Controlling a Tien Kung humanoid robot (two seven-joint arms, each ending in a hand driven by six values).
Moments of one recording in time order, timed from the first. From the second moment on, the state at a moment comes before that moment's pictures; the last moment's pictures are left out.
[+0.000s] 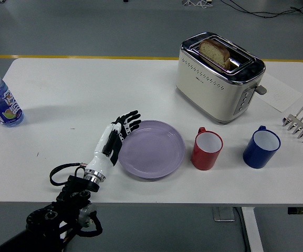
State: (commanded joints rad) left arm -0.44 0.00 -0.72 -0.85 0.68 0.13 -0.65; right arm 0.13 -0.04 1.10 0.18 -1.08 -0.07 -0.29
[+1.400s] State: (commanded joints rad) left arm -0.07 0.26 -1.63 -1.16 0.79 -0.03 -0.26; right arm 0.12 -0.06 1.13 0.18 -1.08 -0.08 -0.29
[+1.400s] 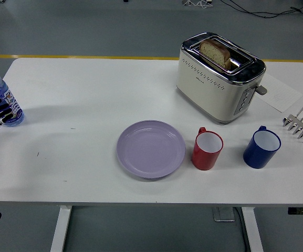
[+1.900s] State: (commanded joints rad) left arm -0.06 0.26 -1.80 -1.13 0.58 -0.10 -0.07; right arm 0.12 -0.07 1.13 0.18 -1.07 -0.08 -0.29
